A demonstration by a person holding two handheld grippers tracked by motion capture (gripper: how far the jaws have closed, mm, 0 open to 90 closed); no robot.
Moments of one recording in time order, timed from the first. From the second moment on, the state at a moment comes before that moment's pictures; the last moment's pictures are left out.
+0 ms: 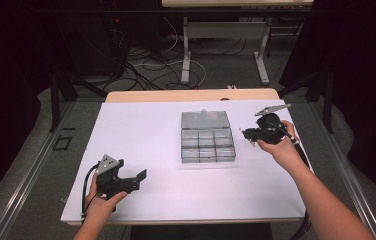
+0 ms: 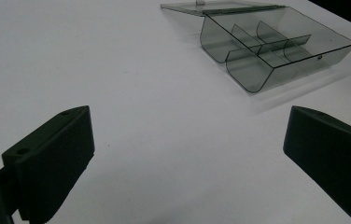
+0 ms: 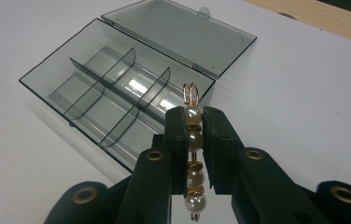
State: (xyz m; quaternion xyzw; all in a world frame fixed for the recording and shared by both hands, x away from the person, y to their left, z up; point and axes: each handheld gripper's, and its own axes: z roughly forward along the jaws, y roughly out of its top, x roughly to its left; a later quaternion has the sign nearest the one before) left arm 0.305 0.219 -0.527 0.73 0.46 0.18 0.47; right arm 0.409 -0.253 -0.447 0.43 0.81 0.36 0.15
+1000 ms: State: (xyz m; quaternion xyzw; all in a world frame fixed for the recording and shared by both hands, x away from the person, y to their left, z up) left arm 0.305 0.219 -0.527 0.73 0.46 0.18 0.47; right arm 0.421 -0.235 -0.443 0.40 0.81 0.38 0.17
